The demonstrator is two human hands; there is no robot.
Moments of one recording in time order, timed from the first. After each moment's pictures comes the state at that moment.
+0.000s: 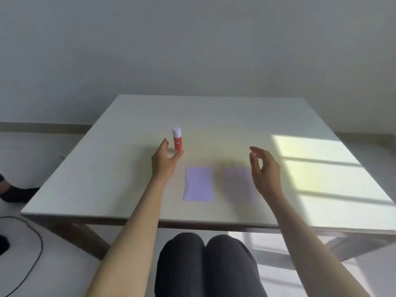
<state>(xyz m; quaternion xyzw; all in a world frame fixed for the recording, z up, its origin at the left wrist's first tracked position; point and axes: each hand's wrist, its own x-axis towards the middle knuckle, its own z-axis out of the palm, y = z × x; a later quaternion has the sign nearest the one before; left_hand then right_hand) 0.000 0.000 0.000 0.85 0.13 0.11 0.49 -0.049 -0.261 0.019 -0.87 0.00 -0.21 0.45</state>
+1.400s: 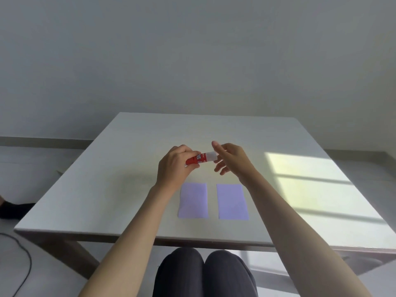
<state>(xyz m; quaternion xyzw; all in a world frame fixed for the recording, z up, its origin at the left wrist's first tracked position) -0.025 -0.042 0.069 0.93 -0.12 0.24 0.26 -0.007 -0.218 0.092 -0.80 -0.04 0.04 0.60</state>
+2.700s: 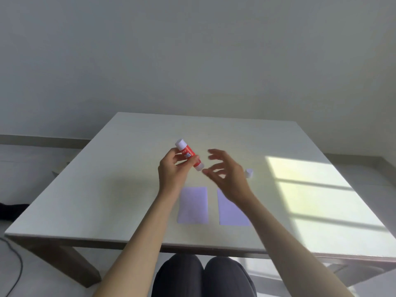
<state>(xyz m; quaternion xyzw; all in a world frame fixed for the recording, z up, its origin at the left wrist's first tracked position) -0.033 -0.053 0.071 0.72 0.07 0.18 0.67 -0.035 -0.206 0.067 -0.83 -0.17 -0.12 0.52</state>
